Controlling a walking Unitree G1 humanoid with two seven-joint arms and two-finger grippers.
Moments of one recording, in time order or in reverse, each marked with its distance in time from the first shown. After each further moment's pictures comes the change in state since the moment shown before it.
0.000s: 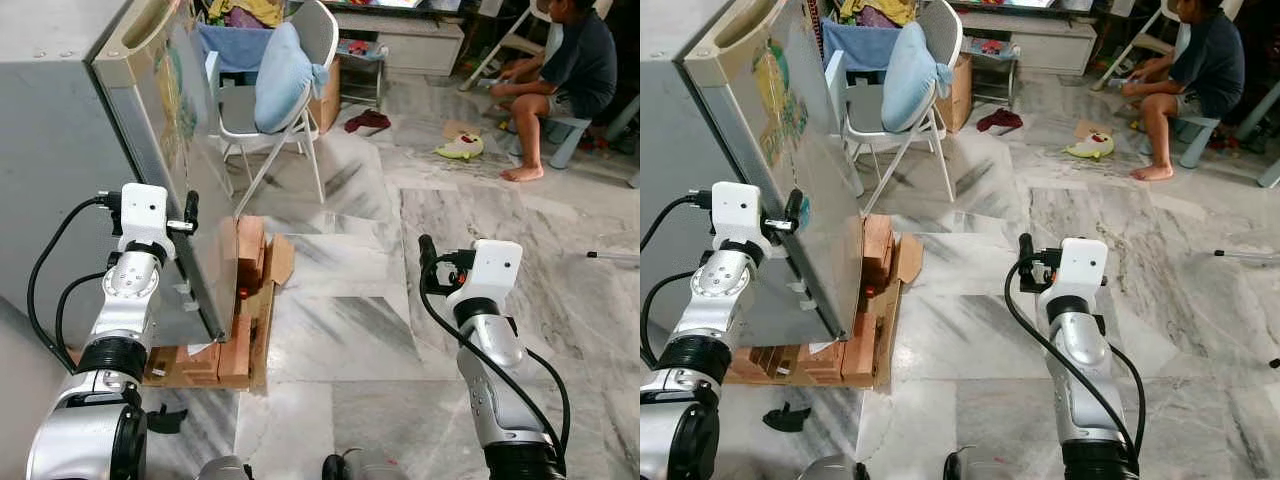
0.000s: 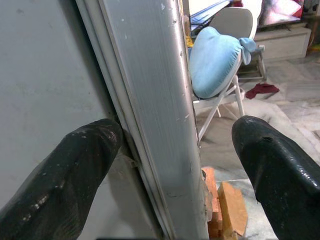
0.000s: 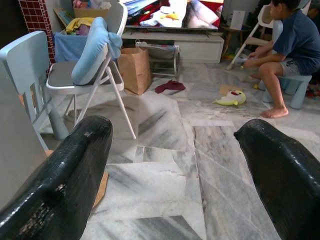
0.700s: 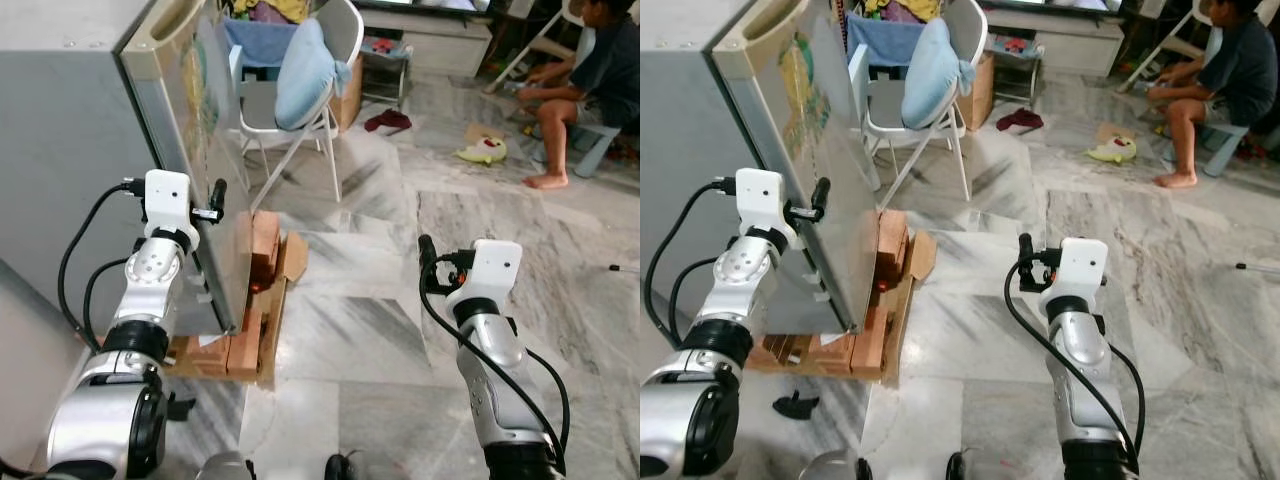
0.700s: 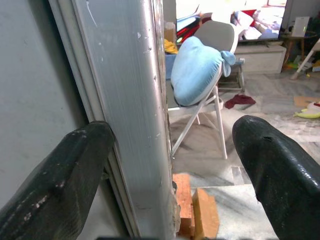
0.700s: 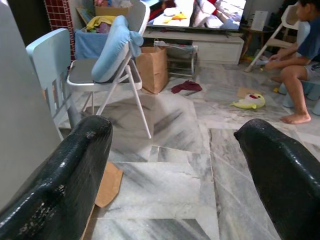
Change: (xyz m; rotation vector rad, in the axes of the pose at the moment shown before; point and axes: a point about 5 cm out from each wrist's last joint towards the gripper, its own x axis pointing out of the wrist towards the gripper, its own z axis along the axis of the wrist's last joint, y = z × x) left arm 0.016 -0.039 0.019 -0.087 -0.033 -0.146; right arm 0.000 0.000 0.000 0.000 0.000 0.001
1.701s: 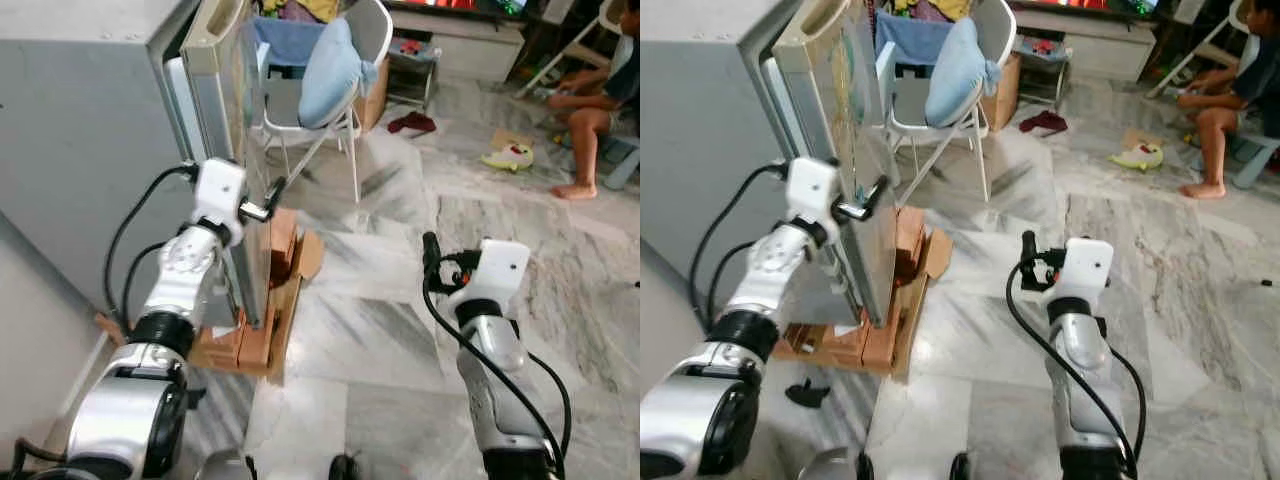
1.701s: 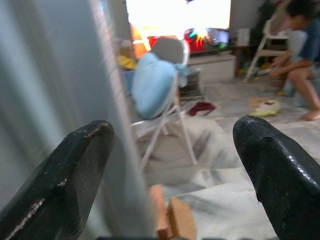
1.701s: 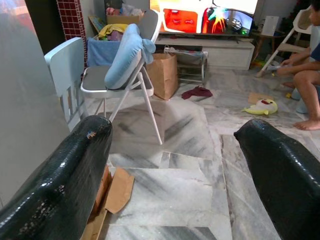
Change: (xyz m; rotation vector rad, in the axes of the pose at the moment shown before) left arm -0.008 -0.025 0.005 0.028 -0.085 -0.223; right arm -0.005 0.002 0.005 0.025 -0.033 -0.018
